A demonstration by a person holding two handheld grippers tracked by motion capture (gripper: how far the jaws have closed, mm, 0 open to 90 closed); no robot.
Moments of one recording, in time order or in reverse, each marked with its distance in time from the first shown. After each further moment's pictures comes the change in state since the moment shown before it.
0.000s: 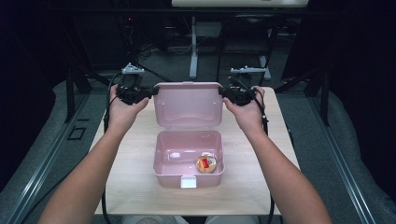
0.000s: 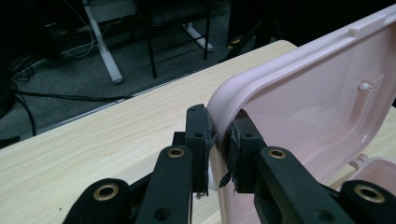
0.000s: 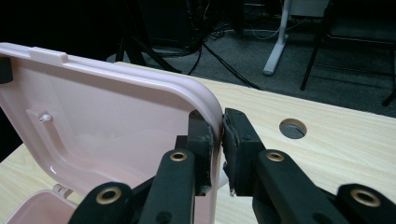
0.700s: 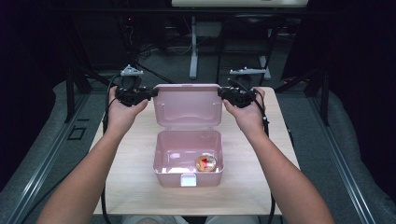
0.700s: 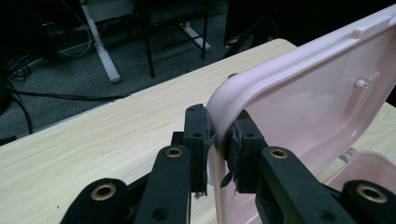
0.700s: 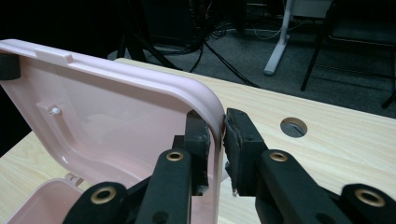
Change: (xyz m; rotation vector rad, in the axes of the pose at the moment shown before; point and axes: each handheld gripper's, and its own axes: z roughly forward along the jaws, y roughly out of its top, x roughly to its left) left arm 0.001 -0.005 -0.003 -0.003 -0.020 -0.004; right arm 0.005 -0.003 -0.006 0.003 0.004 -0.019
